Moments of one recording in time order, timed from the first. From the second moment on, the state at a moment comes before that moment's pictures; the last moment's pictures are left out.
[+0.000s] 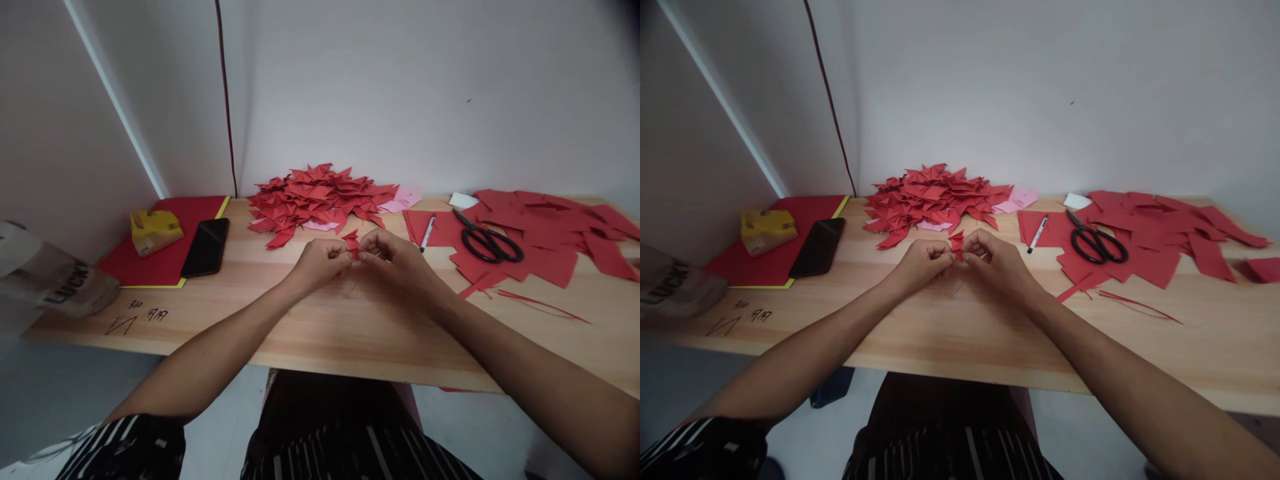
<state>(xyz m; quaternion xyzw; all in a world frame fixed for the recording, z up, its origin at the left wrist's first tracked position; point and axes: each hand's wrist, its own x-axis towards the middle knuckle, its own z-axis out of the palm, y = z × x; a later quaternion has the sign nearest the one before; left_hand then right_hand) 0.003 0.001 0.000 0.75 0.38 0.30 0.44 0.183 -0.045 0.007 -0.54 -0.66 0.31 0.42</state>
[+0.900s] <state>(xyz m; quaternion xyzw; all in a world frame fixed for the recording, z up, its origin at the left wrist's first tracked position) 0.006 0.003 0.003 0.64 0.36 0.32 0.60 0.184 -0.042 0.000 -0.48 -0.60 0.44 0.46</state>
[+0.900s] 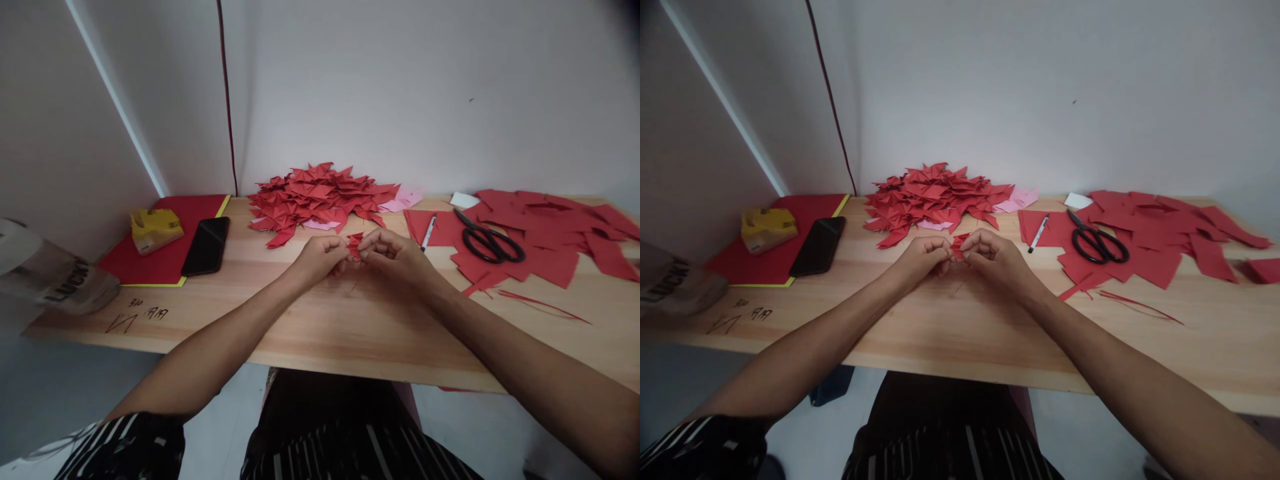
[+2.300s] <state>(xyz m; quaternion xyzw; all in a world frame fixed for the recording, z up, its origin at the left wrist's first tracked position) 0.004 0.003 0.005 0.61 0.37 0.30 0.63 0.181 -0.042 -0.004 -0.46 -0.61 0.45 0.47</state>
